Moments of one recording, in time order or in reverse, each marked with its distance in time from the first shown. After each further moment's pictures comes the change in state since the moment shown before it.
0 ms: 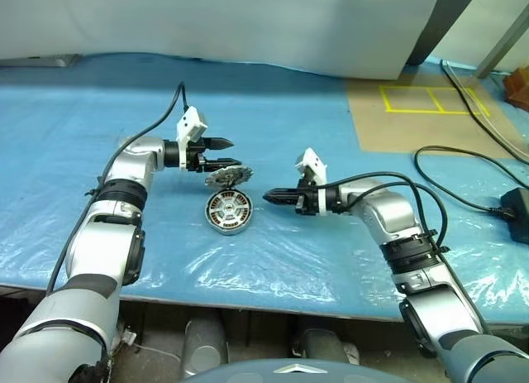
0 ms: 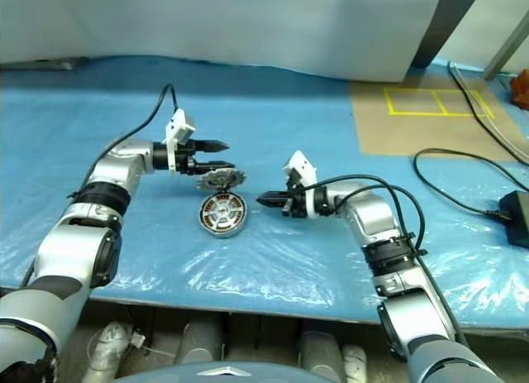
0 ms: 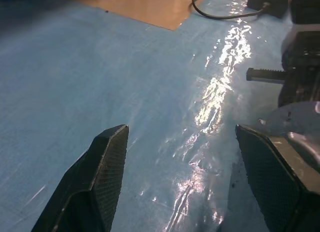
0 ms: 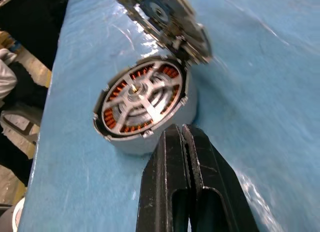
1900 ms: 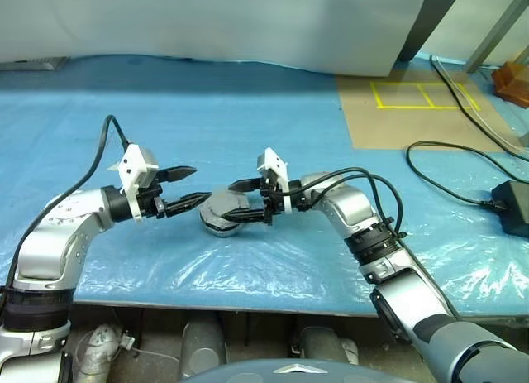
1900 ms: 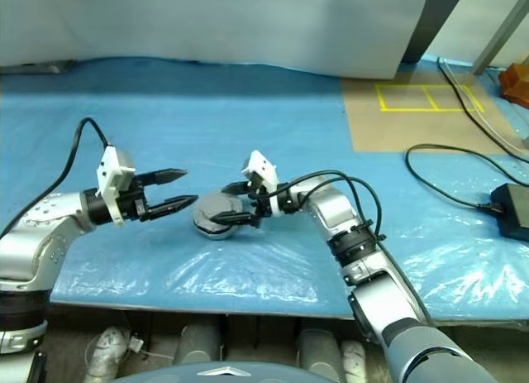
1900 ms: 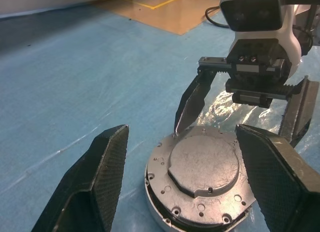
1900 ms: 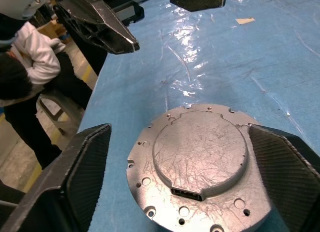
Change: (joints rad) left arm 0.767 0.231 0.200 -1.173 -0.351 0.467 0.378; right arm -0.133 0.172 0.144 0.147 -0.040 -0.204 0.085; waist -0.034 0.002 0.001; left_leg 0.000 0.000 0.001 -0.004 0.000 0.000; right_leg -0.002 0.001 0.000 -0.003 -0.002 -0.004
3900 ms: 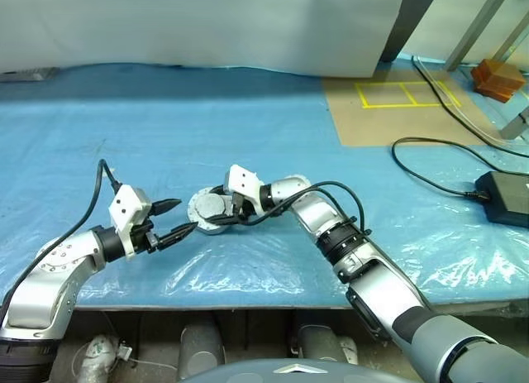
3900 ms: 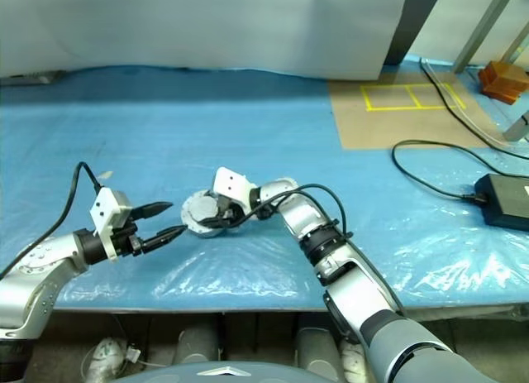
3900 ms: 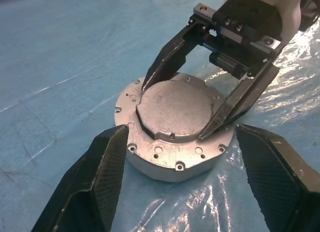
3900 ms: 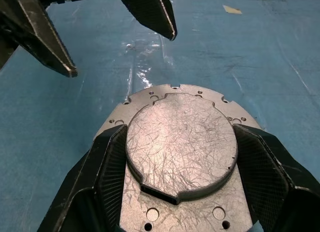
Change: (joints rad) left arm 0.246 0.011 -0.016 -0.028 0.034 -0.124 0.131; right arm -0.062 0.142 0.119 0.289 -0.322 -0.427 -0.154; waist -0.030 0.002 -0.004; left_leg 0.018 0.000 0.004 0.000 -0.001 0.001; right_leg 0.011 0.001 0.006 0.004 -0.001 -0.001
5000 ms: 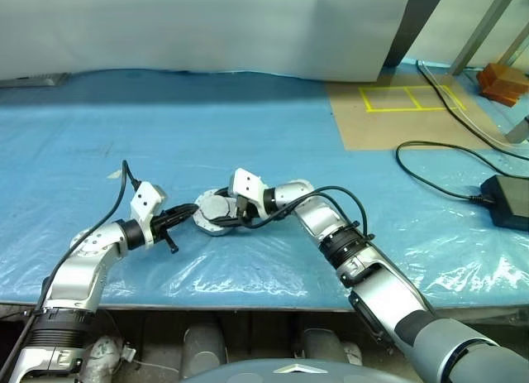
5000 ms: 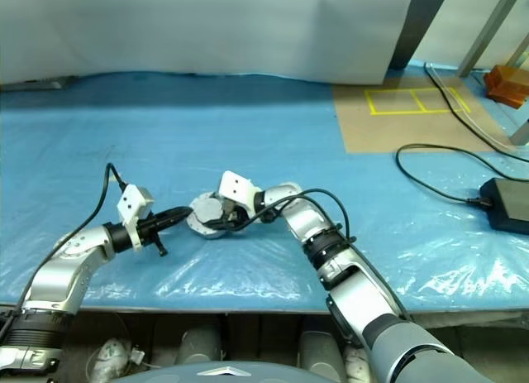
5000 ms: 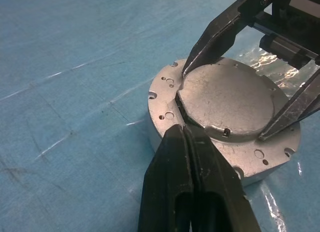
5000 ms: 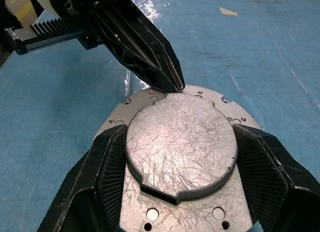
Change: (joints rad) left arm -0.143 -0.098 -0.104 0.291 0.111 -0.128 -0.020; right arm 0.032 -0.013 -0.014 -0.004 0.013 0.005 -0.004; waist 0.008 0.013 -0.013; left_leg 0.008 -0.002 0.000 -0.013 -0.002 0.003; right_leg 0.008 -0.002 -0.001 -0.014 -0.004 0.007
